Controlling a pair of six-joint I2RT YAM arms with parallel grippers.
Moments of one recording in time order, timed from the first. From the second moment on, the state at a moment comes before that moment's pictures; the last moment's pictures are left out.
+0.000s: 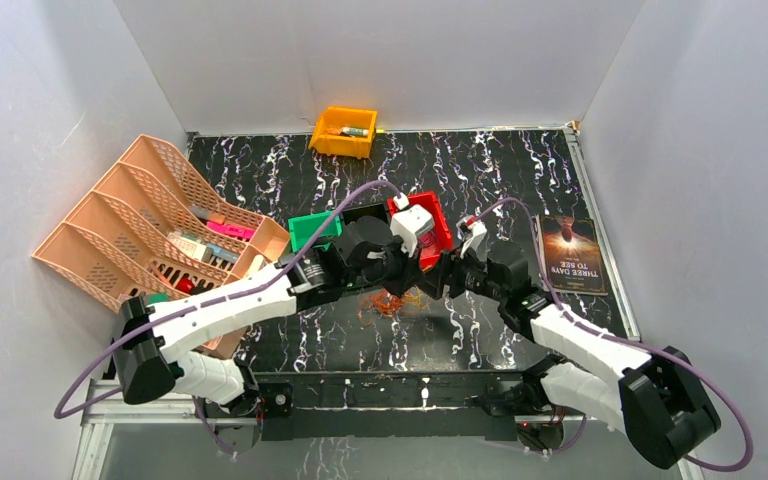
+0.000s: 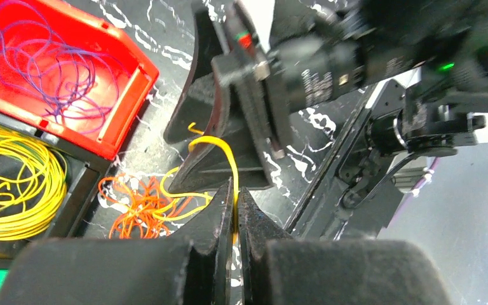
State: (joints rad) left arm -1.08 1.34 1.14 -0.32 0.03 -0.27; right arm 0.57 1.00 0.38 0.29 -0.43 0.50
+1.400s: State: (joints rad) left arm -1.08 1.35 1.72 -0.45 -0.14 -0.11; right arm 0.58 0.92 0.13 0.36 -0.36 0.54
